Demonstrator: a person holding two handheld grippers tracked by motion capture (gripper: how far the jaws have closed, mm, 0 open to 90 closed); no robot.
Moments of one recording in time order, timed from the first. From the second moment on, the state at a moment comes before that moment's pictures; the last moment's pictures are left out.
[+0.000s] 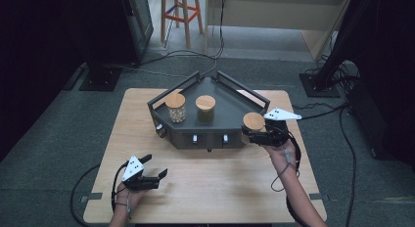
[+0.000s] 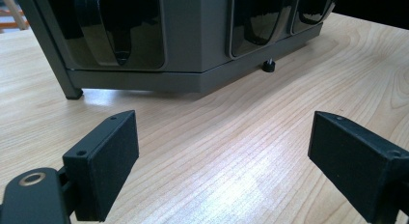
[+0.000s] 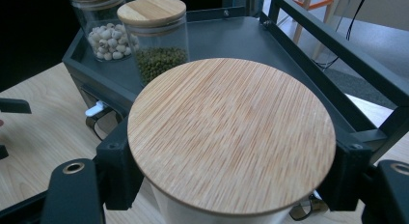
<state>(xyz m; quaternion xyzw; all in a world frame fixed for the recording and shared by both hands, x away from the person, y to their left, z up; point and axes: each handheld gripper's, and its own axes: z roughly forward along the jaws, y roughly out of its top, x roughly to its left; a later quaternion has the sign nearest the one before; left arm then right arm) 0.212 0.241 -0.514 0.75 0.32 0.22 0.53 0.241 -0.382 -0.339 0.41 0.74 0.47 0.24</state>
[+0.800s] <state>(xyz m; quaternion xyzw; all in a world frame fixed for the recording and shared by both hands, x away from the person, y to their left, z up) 0.211 0.242 -0.514 0.75 0.33 0.22 0.54 0.259 -0.375 -0.329 0.40 0.74 0.48 0.25</state>
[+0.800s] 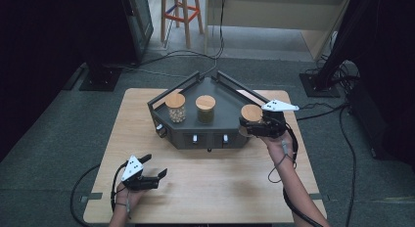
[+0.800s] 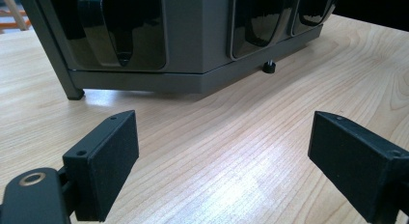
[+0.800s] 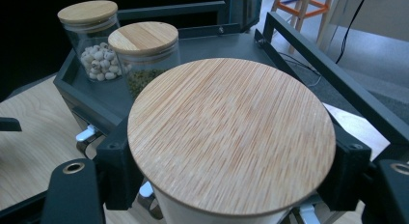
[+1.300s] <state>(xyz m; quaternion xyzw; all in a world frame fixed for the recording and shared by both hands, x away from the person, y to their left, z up) 0.212 0.242 -0.514 0.75 0.33 0.22 0.54 0.273 -0.369 -0.329 0.40 0.74 0.48 0.25</state>
